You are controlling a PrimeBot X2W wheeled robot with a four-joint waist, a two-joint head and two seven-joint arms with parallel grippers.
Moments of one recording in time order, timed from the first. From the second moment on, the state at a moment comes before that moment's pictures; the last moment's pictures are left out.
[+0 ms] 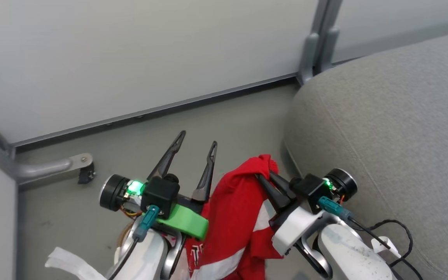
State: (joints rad) left arm -0.30 0.06 -0.46 0.25 -0.12 -0.02 -0.26; right arm -0.37 -0.05 0.51 0.35 0.16 0.13 -0.26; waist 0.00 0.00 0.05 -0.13
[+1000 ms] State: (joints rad) left arm -0.40 0.09 -0.47 0.23 -0.01 -0.12 -0.26; right arm -0.81 -0.24 0.09 0.34 0.03 0.13 -0.26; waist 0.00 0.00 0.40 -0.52
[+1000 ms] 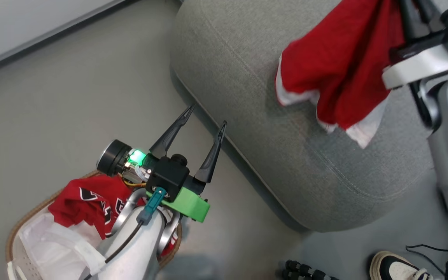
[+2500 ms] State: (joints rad) left arm -0.29 0.05 -0.27 0.26 -0.10 0.00 -0.26; right arm -0.44 -0.08 -0.10 0.41 0.04 0.13 -0.26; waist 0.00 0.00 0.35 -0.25
